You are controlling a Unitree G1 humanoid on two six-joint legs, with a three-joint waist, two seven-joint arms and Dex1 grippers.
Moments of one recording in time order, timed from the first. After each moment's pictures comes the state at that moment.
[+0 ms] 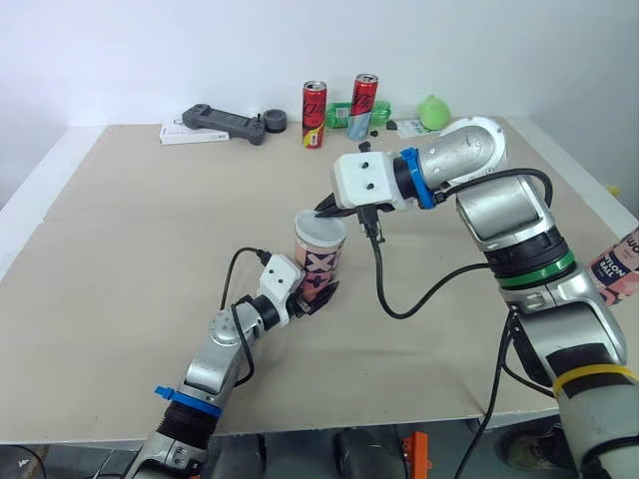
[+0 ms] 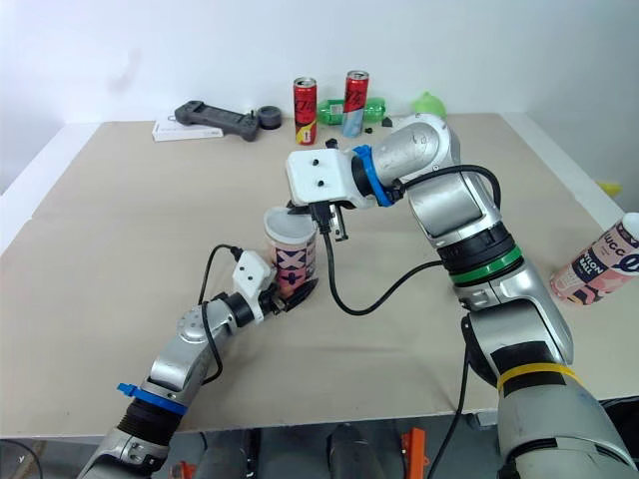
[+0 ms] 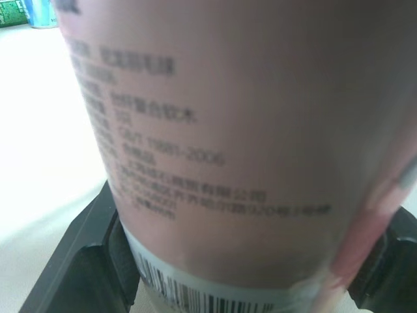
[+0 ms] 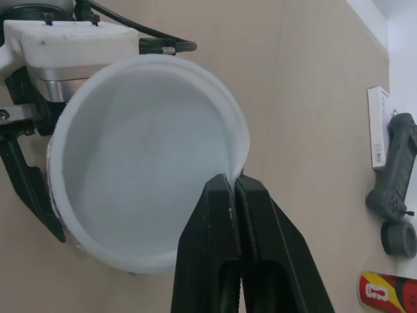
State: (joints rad) left arm -0.30 0.14 -0.22 0.06 -0.13 0.11 -0.54; right arm -1.15 -0.58 0.39 0.17 -0.07 0.14 1.35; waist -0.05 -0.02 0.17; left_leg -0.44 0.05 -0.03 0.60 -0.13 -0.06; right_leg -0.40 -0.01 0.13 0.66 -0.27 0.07
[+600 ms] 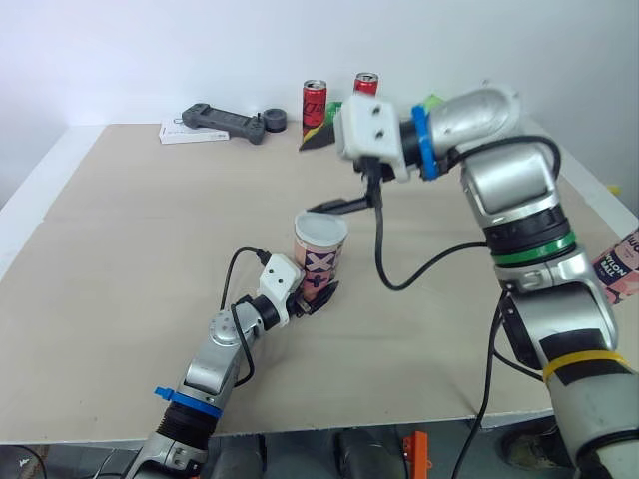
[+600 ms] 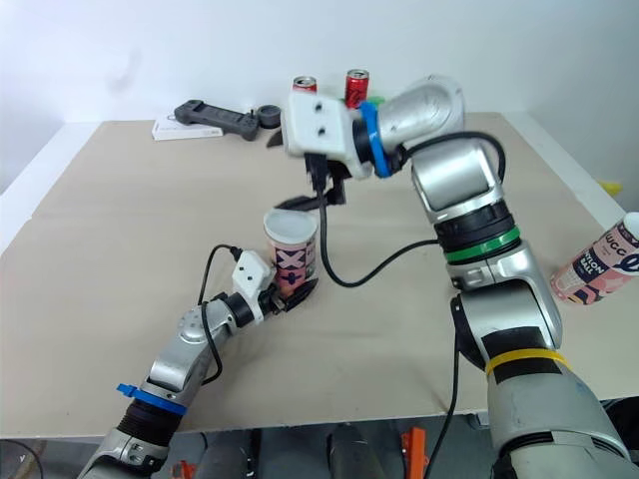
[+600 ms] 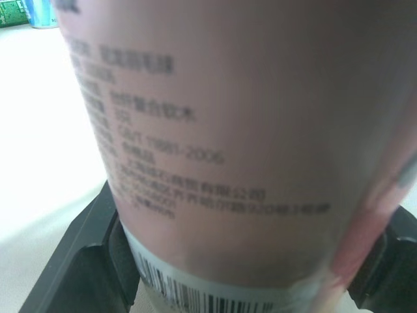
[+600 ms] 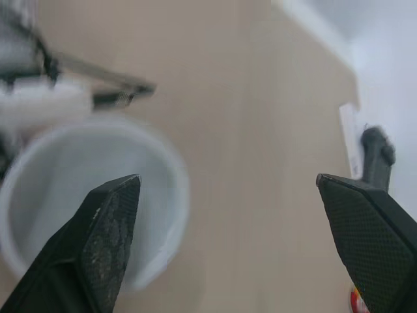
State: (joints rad) left arm -0.29 0.14 -0.22 0.05 -0.13 0.11 -0.55; right arm -1.27 -0.53 0.28 0.26 0.07 0.22 1.35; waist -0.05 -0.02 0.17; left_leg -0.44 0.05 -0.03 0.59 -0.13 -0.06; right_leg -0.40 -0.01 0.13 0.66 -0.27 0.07
